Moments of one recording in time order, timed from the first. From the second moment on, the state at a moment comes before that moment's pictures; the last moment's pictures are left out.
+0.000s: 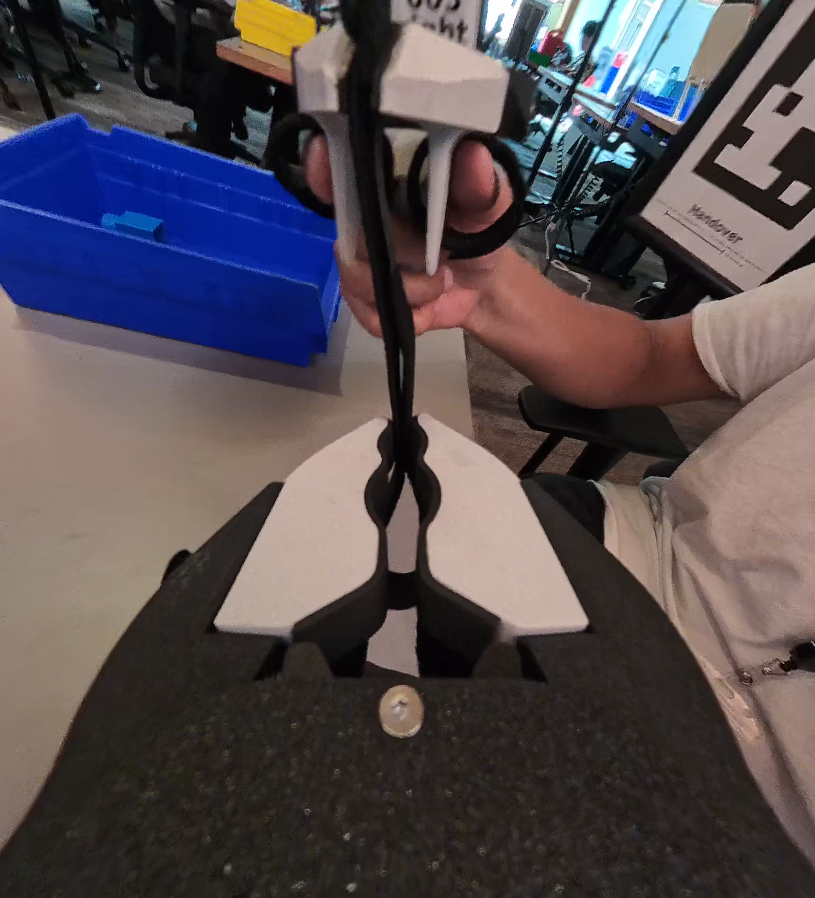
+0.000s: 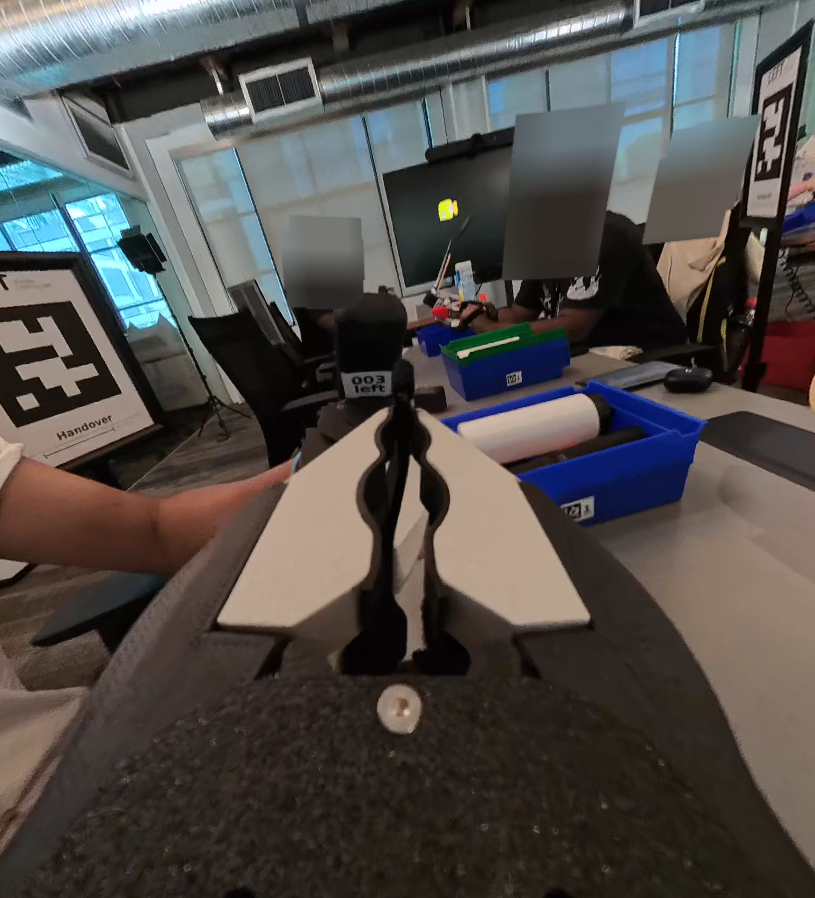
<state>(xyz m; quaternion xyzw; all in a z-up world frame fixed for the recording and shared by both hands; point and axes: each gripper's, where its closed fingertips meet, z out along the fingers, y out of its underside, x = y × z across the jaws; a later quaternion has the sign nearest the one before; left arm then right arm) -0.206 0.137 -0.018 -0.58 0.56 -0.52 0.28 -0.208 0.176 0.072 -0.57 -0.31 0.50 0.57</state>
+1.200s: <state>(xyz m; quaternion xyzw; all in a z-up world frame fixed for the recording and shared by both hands) -0.246 0.201 0.044 -0.66 0.46 -0.40 0.43 -0.214 0.204 0.015 -0.57 -0.50 -0.12 0.64</state>
